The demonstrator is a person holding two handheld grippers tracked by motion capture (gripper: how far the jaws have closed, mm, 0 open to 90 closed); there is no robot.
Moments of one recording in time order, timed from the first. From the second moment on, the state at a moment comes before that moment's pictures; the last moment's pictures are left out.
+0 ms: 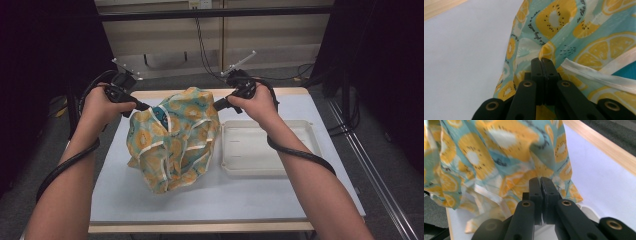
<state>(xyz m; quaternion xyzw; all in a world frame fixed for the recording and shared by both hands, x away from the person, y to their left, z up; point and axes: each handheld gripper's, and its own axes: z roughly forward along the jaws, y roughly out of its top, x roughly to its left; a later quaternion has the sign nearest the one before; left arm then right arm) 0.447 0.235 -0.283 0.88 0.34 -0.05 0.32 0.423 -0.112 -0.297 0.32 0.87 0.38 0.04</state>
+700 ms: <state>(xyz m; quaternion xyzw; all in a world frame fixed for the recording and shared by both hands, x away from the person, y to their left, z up) 0.441 0.235 -0.284 0.88 0.36 -0.05 0.31 0.399 -0.118 -0.273 0.28 0.89 0.36 0.07</state>
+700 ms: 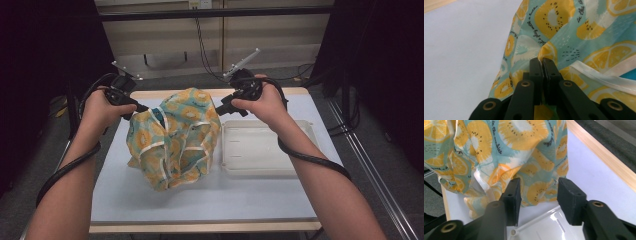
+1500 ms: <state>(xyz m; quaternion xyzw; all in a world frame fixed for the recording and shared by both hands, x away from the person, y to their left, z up) 0.441 0.233 -0.276 0.87 0.36 -0.03 0.33 0.406 -0.100 -0.275 0.27 0.89 0.36 0.05</state>
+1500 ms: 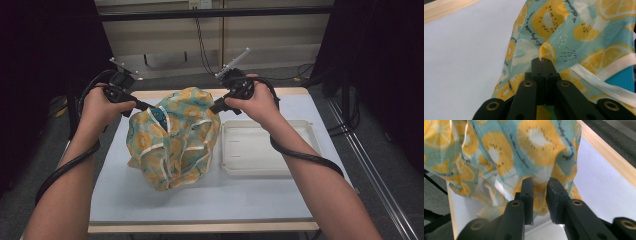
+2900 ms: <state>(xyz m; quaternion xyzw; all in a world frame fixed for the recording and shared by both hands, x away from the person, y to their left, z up) 0.439 0.243 -0.273 0.86 0.37 -0.03 0.35 0.434 -0.098 -0.278 0.31 0.88 0.35 0.00</state>
